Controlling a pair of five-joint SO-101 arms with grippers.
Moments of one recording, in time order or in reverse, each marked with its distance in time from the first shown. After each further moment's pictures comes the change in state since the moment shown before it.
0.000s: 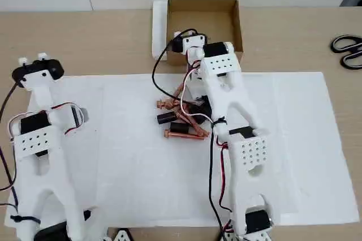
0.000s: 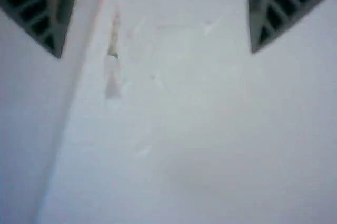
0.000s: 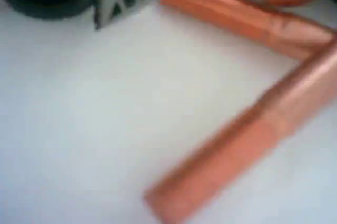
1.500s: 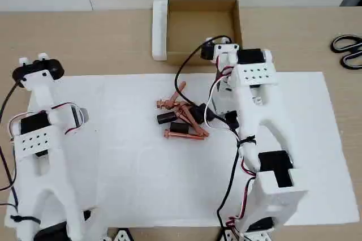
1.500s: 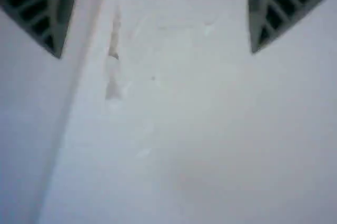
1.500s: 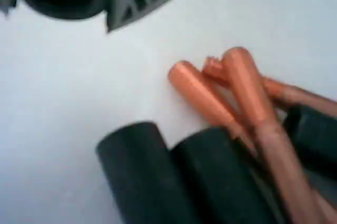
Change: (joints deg) left arm 0.0 0.0 0.0 0.0 -0.2; right arm 7.4 -34.3 36.6 1.7 -1.6
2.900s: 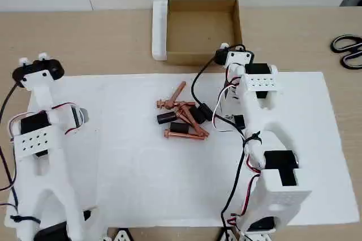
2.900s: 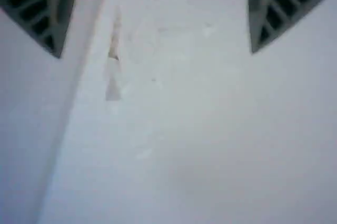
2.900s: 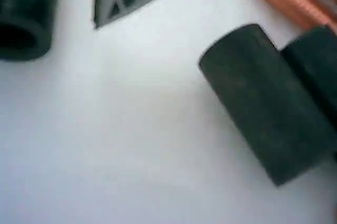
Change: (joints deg) left arm 0.0 0.0 0.0 0.2 0.0; right arm 4.2 0.6 10.2 -14.8 -3.3
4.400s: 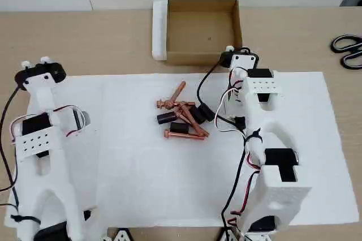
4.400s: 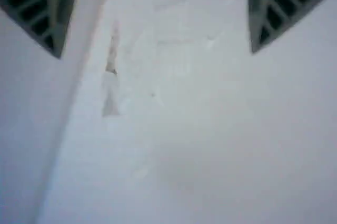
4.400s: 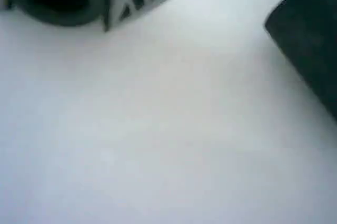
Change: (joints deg) left arm 0.0 0.0 1.6 0.0 0.1; right arm 0.7 3.9 2.8 -6.8 0.0
